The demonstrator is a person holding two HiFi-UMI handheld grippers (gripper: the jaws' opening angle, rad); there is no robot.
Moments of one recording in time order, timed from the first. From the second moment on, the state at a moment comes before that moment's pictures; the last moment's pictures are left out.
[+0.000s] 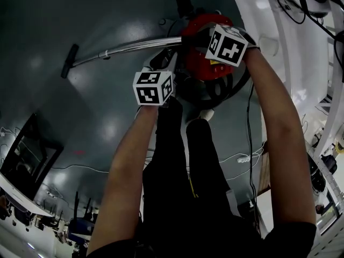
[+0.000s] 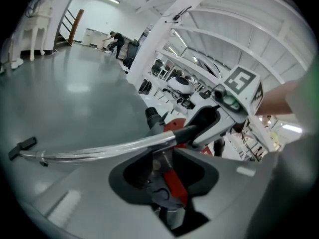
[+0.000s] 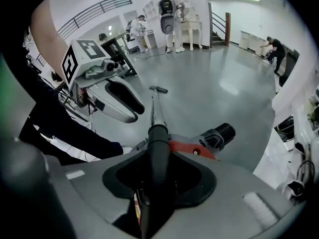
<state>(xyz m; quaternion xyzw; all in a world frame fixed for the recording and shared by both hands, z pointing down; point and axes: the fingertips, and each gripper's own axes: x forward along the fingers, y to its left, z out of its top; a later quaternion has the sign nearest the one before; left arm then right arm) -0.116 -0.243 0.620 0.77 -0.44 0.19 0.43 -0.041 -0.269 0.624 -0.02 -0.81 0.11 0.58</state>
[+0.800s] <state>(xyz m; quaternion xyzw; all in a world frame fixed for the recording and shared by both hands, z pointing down) -0.102 -0.254 0.617 0.86 -0.31 0.31 0.27 -0.039 -0.246 0.605 -0.03 -0.81 0.14 0.57</state>
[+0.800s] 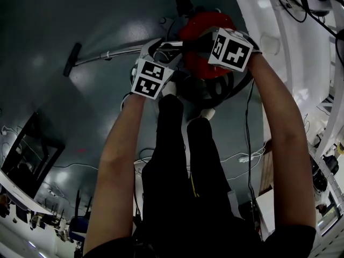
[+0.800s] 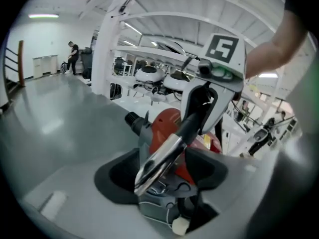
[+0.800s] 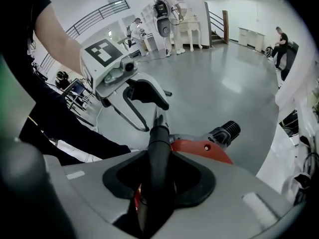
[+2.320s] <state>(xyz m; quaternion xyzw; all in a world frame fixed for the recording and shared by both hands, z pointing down) -0.059 -0.216 0.591 0.93 -0.01 0.35 0.14 -0.021 -0.213 0.565 -0.02 -0.83 0.15 0.53</state>
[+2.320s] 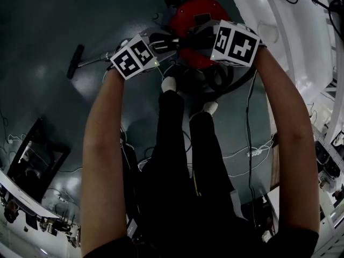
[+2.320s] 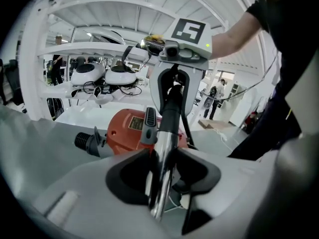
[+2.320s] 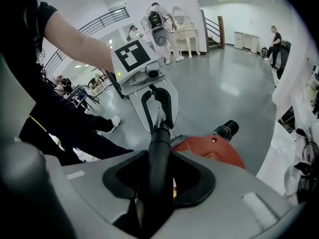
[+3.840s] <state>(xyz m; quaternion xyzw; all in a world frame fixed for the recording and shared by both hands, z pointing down) 0.016 -0.173 0.586 0.89 0.11 0.43 0.06 0.056 -0.175 0.537 0.01 -0.83 0.15 0.53</state>
